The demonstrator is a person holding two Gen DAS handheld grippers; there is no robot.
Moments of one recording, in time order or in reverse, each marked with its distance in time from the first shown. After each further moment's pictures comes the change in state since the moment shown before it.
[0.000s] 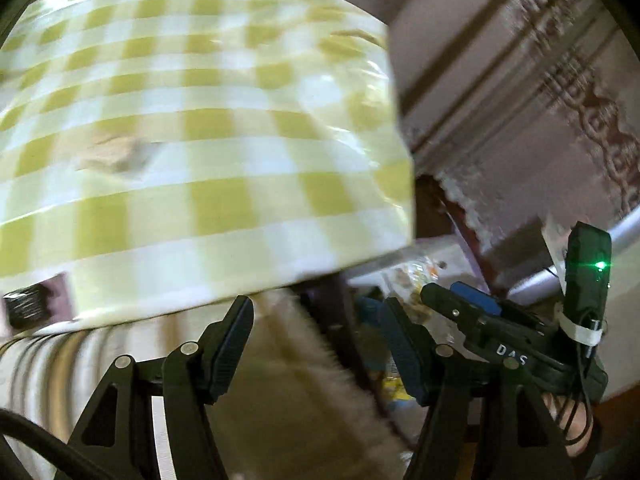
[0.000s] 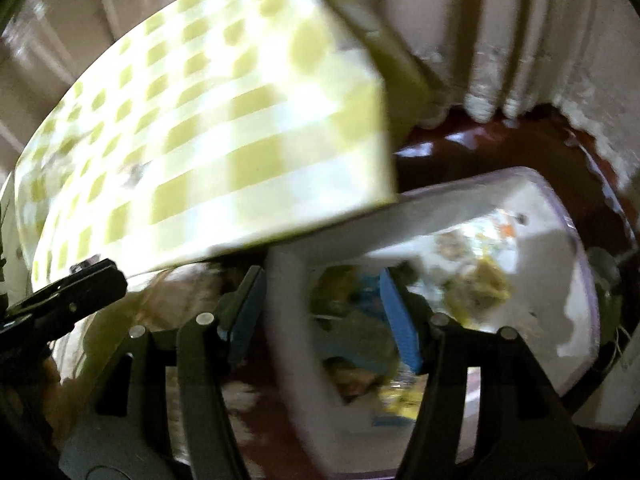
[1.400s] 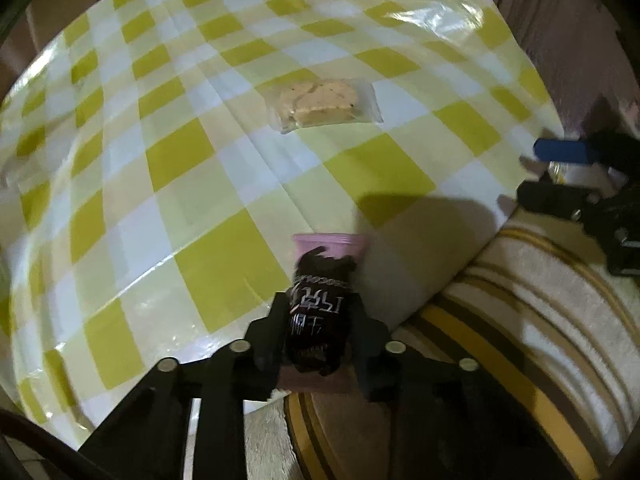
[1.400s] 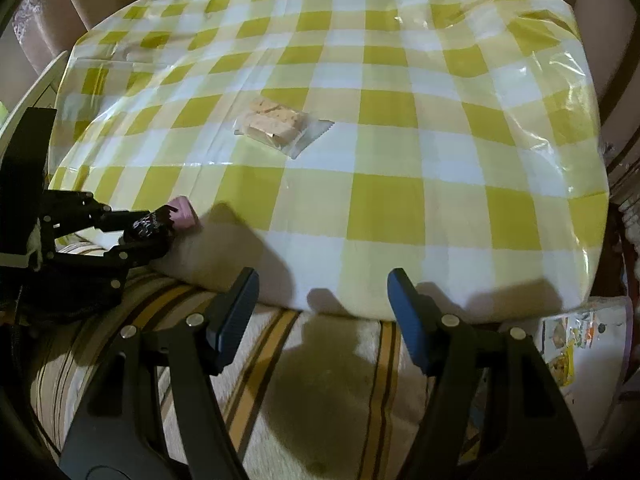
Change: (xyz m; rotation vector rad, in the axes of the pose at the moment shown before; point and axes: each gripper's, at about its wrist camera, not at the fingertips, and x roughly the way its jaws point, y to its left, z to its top) left arm -0.007 0.161 0.014 0.335 0.185 0.317; right arm 0.063 0.189 0.015 -0.364 0.070 0.082
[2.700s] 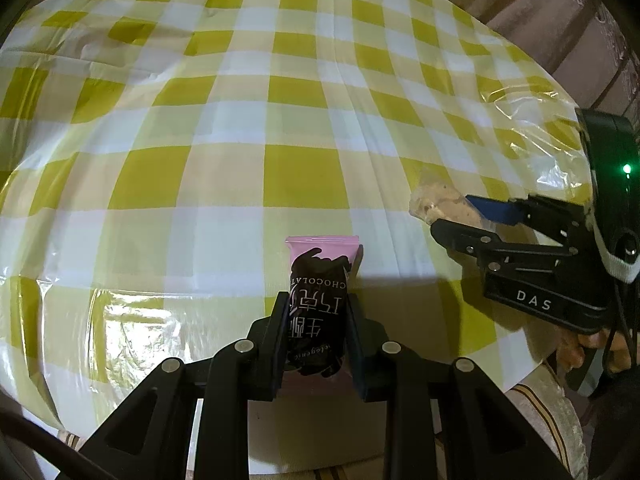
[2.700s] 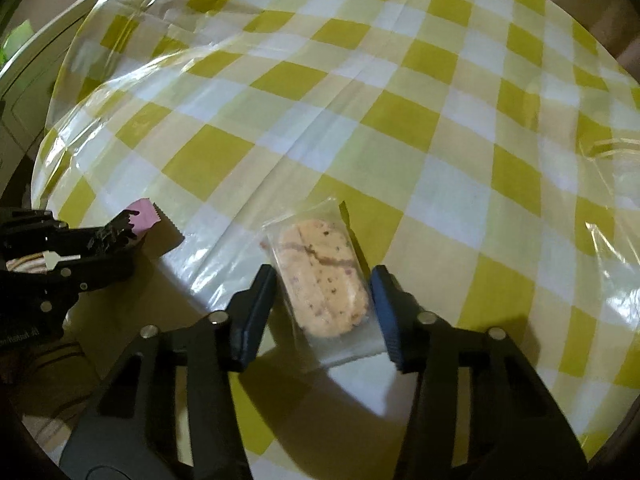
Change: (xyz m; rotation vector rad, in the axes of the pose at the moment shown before) left arm 0.004 0.078 0.007 -0.506 -0.147 -0.024; right arm 0.106 0.045 0.108 -0.357 -0.032 0.066
